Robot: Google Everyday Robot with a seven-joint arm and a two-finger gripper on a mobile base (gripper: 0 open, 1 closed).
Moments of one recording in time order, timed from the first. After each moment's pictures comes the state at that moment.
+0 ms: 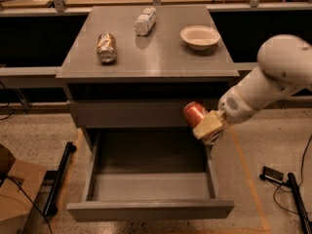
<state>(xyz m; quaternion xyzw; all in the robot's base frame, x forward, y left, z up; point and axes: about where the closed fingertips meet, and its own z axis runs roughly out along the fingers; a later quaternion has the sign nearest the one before) 0.504 -0.148 0.762 -0.25 0.93 0.25 0.07</state>
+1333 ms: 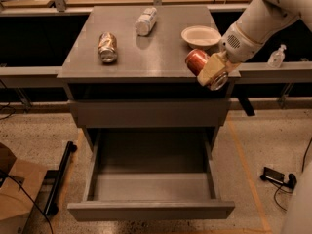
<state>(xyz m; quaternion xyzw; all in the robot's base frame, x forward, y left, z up) 0.609 -0.166 0.877 -0.30 0.93 0.16 0.13</state>
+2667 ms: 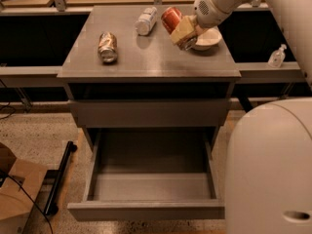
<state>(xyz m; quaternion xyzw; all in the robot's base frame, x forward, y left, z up) 0.727 -0.097 0.936 -0.31 0.90 0.18 0.27</state>
